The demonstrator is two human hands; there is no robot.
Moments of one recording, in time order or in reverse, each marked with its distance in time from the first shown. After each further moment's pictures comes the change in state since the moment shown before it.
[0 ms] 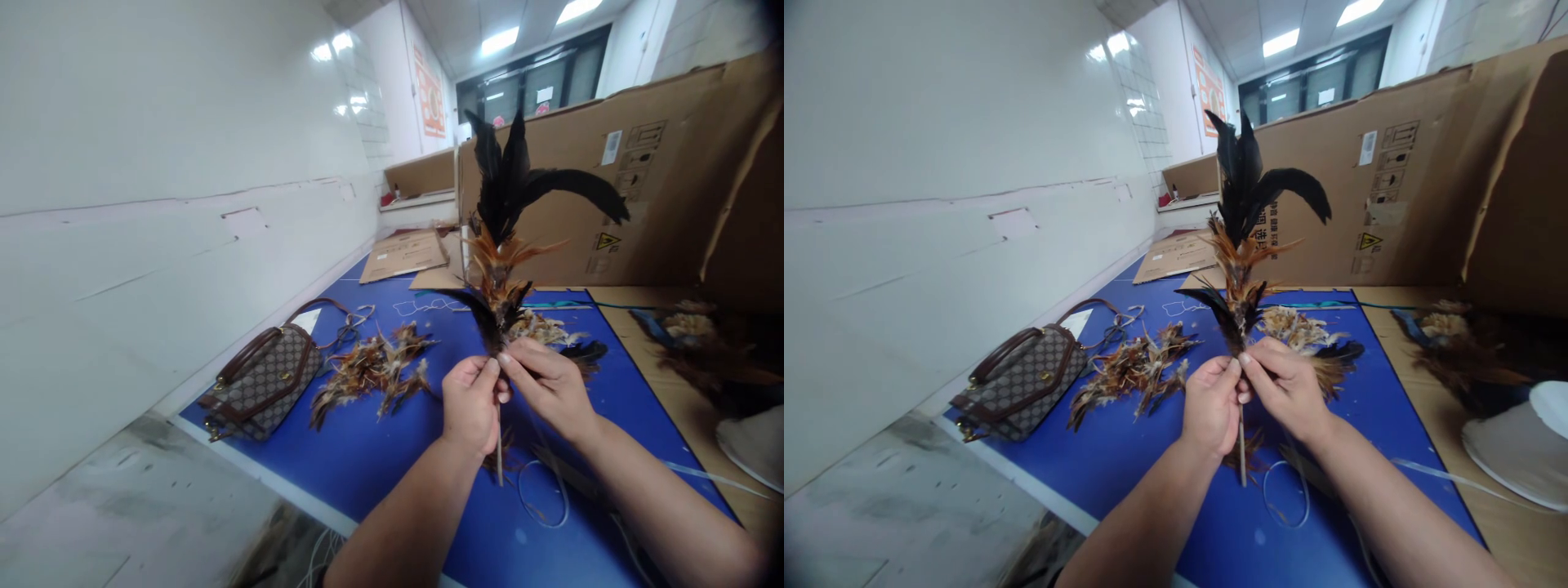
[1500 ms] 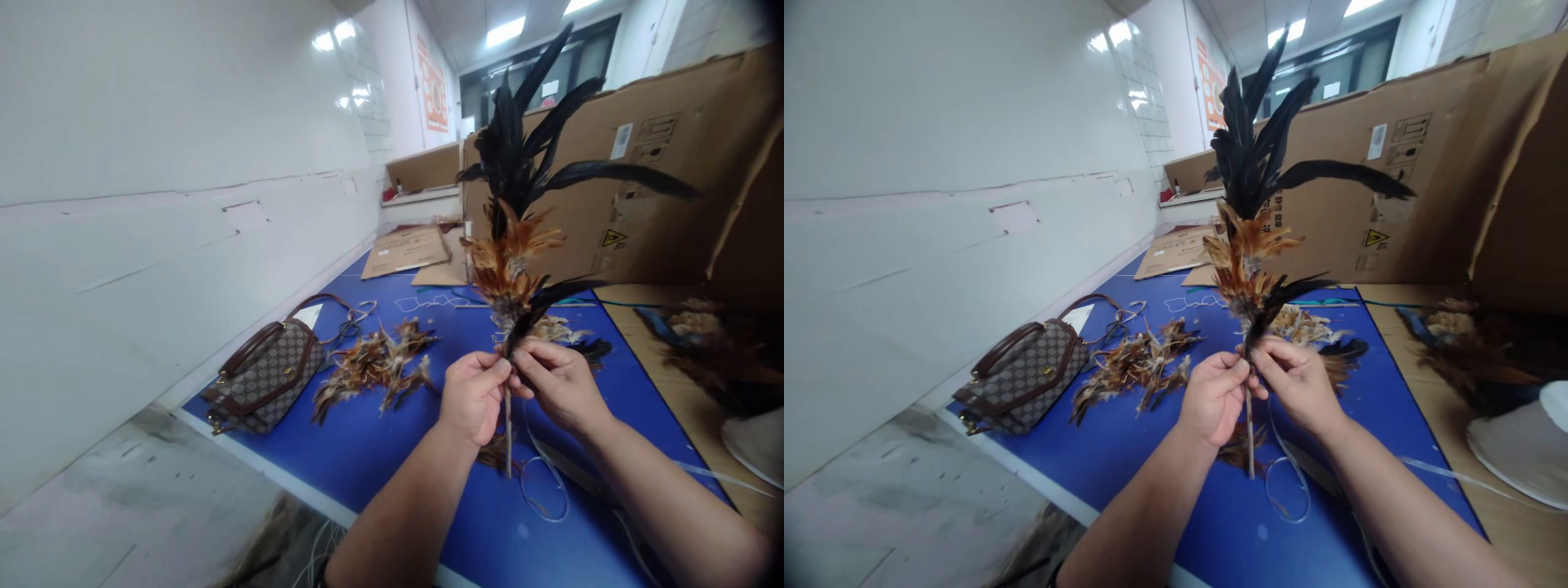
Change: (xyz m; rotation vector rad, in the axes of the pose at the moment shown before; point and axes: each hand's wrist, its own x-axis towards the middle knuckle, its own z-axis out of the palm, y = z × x) left_hand 0.005 0.010 -0.010 -0.051 -0.175 -0.128; right_hand -0.012 0.023 0.005 0.530 0.008 0.382
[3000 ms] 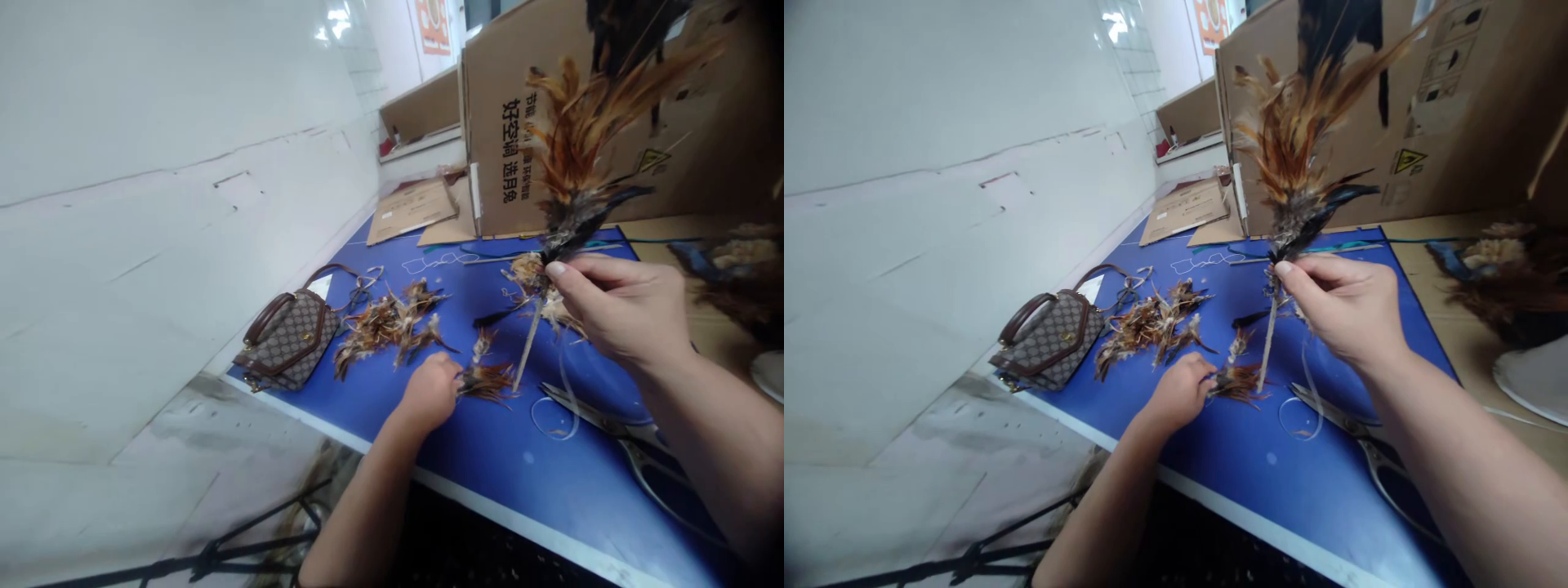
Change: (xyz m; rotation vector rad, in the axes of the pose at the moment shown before) left_hand -0.060 0.034 -0.118 1.933 -0.228 0.115; right_hand 0.004 -0.061 -0.004 -0.589 0.403 -0.189
